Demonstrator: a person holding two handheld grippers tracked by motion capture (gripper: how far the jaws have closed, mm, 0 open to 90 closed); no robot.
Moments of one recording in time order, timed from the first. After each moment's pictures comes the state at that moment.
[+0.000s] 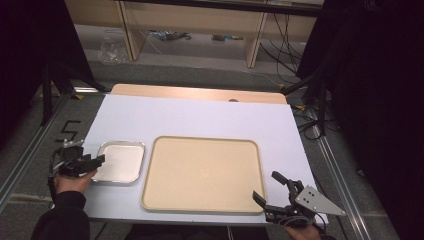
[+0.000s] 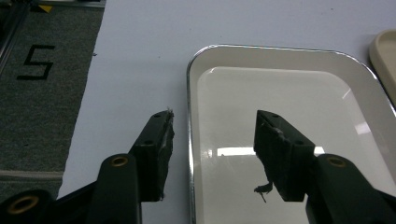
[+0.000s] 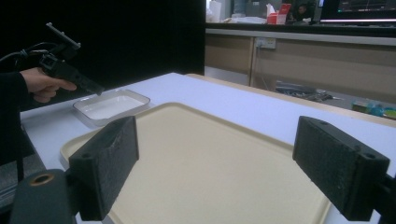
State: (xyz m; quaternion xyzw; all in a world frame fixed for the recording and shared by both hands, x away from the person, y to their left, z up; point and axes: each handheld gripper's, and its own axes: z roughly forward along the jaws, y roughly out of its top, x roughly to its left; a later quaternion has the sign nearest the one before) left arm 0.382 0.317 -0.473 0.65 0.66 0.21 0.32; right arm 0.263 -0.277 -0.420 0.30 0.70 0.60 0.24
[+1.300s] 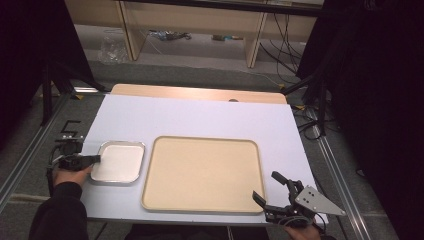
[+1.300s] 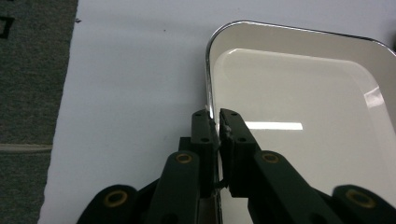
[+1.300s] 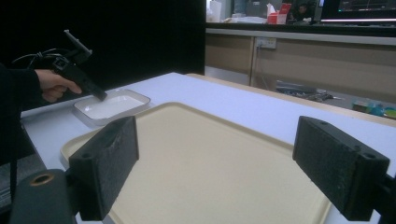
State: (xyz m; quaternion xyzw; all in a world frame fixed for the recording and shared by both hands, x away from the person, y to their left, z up) left arm 0.407 0.334 -0.485 0.65 0.68 0.13 0.31; right arm 0.263 -0.277 -0.421 0.30 0.70 0.60 0.24
